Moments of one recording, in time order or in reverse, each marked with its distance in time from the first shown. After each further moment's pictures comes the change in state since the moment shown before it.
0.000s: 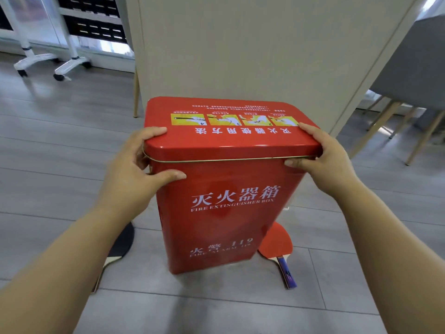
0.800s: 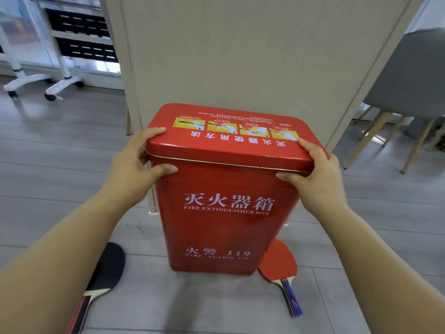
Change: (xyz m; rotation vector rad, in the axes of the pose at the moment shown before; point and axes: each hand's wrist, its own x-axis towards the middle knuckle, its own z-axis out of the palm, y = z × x) left_hand 0.076 -0.031 0.010 0.074 -0.089 0.030; right_hand 0.007 -0.005 0.020 -0.012 0.170 0.075
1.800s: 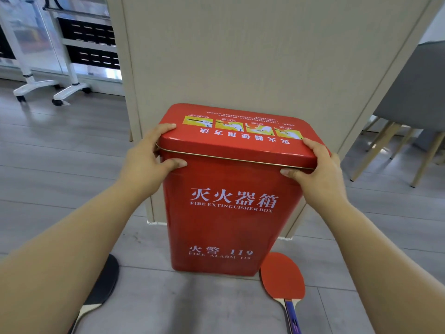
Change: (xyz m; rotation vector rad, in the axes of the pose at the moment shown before) left_hand 0.036 -0.011 0.022 0.100 0.051 -0.016; right_hand 0.043 0.013 0.012 0.039 0.032 -0.028
